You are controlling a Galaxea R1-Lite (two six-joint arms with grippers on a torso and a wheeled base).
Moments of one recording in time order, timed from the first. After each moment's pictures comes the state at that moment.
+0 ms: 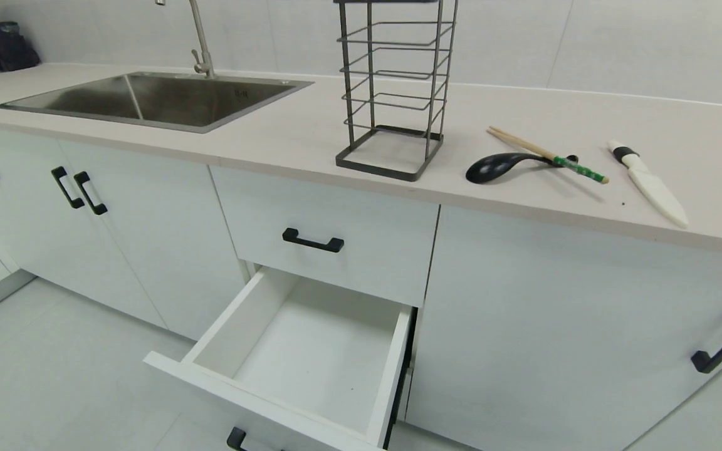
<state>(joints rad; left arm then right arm) 0.00 0.00 0.00 0.00 -0.09 0.01 0.00 0.01 0.00 0.01 0.03 0.01</state>
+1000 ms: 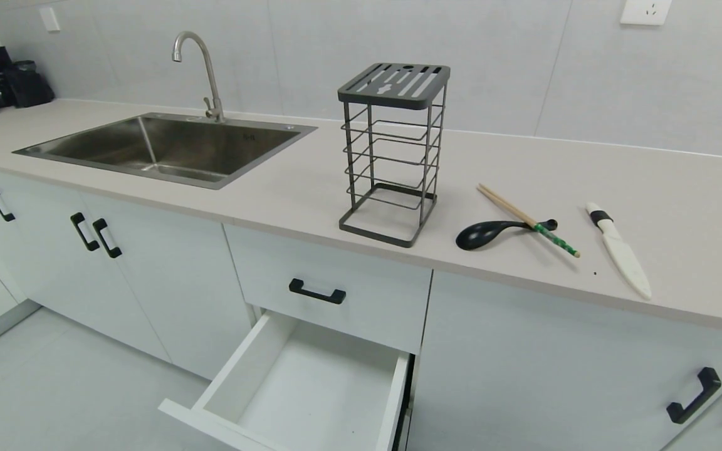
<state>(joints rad) 0.00 0.00 0.00 0.00 -0.07 0.01 0.00 0.01 0.00 0.01 0.03 0.01</state>
